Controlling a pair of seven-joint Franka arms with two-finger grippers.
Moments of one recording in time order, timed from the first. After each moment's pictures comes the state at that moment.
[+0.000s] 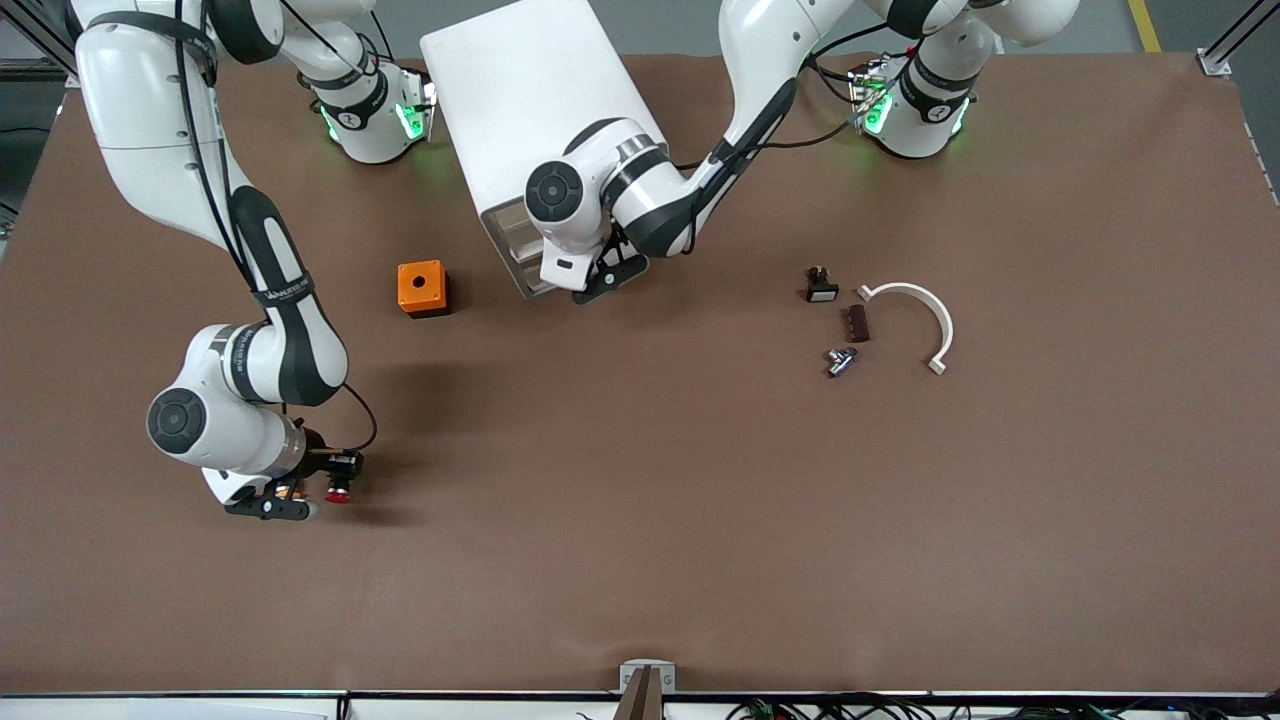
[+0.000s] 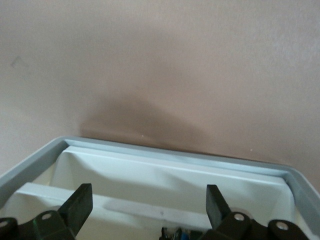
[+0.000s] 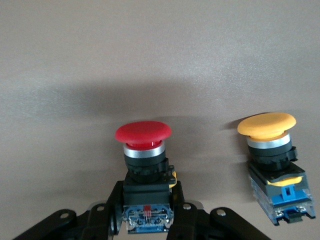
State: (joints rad) left arm -0.96 0.79 -0.08 -1.34 -0.18 1.90 -1.42; right arm 0.11 0.70 -0.08 -1.67 0.15 2.33 0.04
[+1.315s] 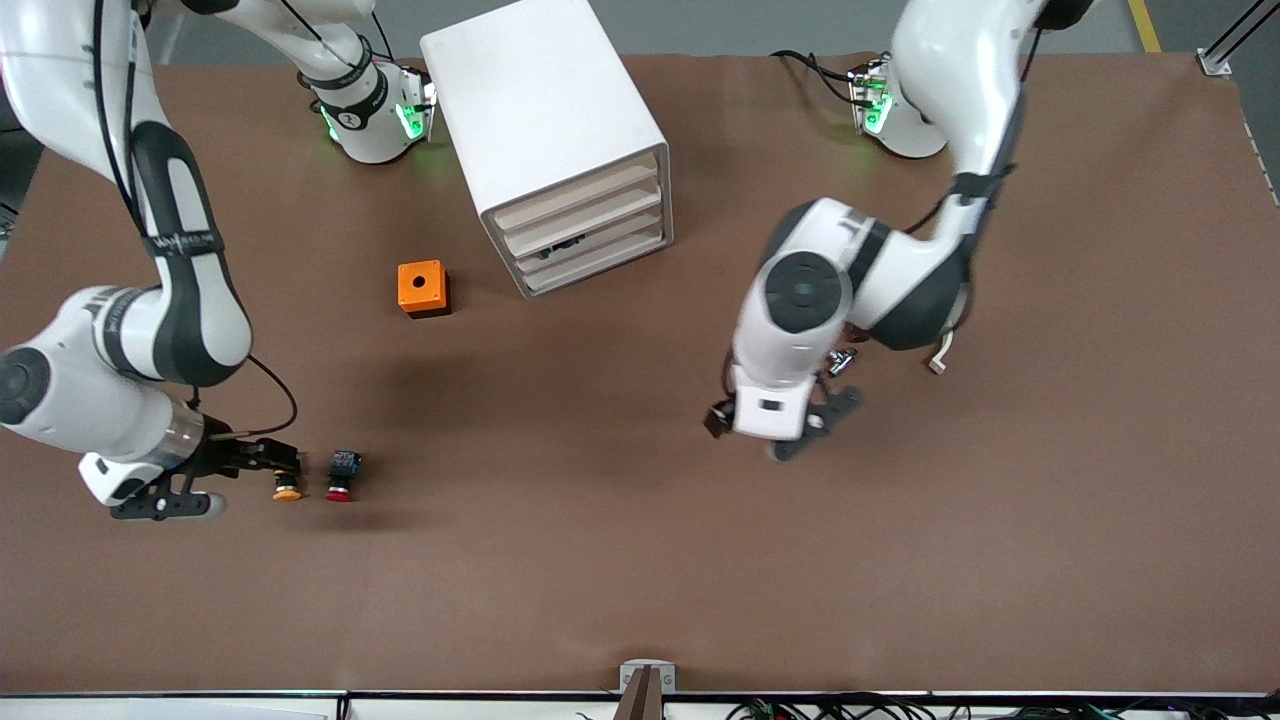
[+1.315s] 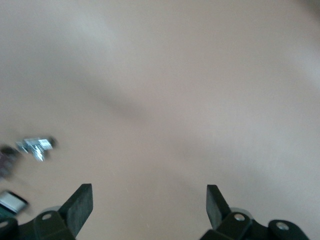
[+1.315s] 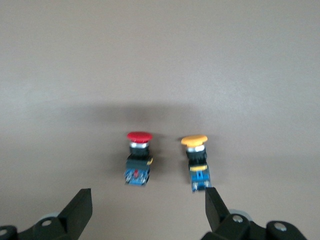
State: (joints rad) left arm -0.48 0.59 -0.02 -1.31 0.03 1.93 -1.15; right arm 0.03 0.47 -0.08 -1.63 0.17 2.14 -0.17
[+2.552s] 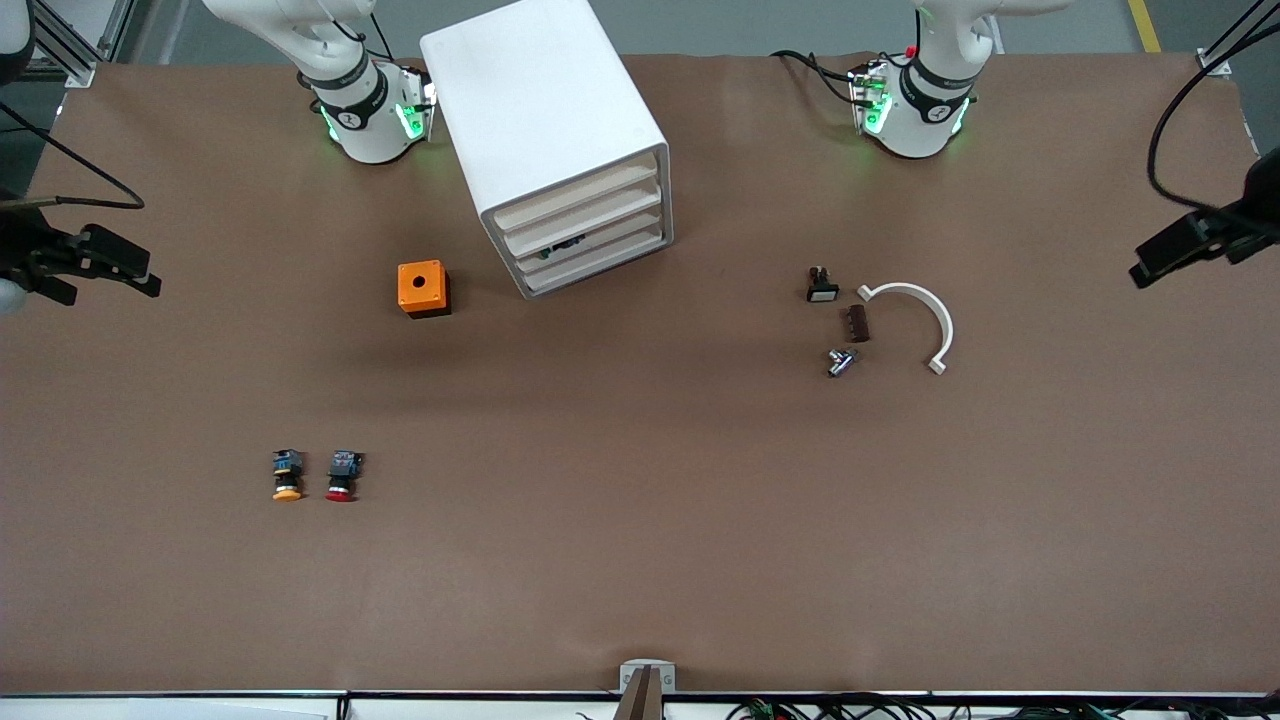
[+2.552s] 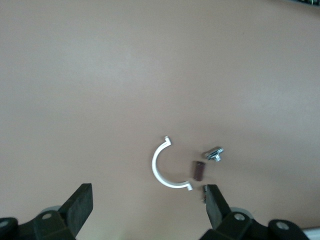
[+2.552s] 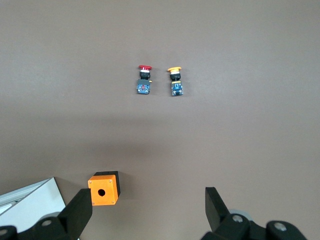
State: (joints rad) left arm -0.02 0.05 -0.01 -1.38 0.03 1.45 -0.21; right arm 0.03 0.00 -0.11 -1.63 0.05 1.62 -0.13
